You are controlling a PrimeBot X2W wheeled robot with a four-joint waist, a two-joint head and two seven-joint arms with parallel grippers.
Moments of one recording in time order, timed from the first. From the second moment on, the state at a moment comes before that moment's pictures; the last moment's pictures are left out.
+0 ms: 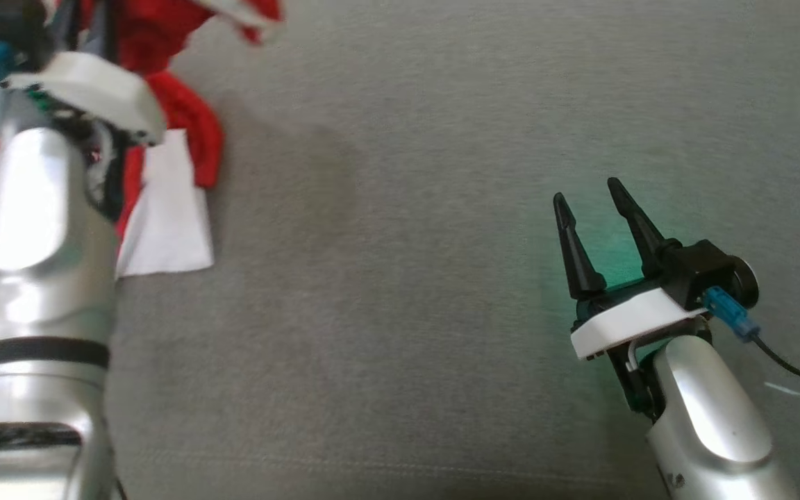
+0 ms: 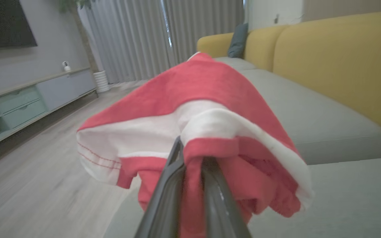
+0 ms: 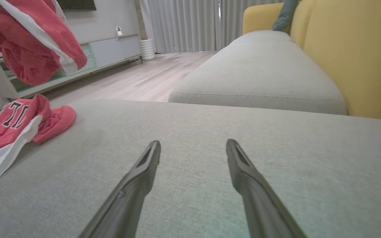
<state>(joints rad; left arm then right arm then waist) -0.90 0.16 -0.09 0.81 -0.05 -0.09 -0.25 -0.33 -0.07 0.21 0.43 0.12 0.12 -0.25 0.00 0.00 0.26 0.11</state>
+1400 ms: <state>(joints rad) -0.38 0.06 -0.36 0.61 -0.33 0.12 -0.25 -0.30 -0.06 0.26 0.41 0.20 0.12 -0.25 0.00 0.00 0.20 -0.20</state>
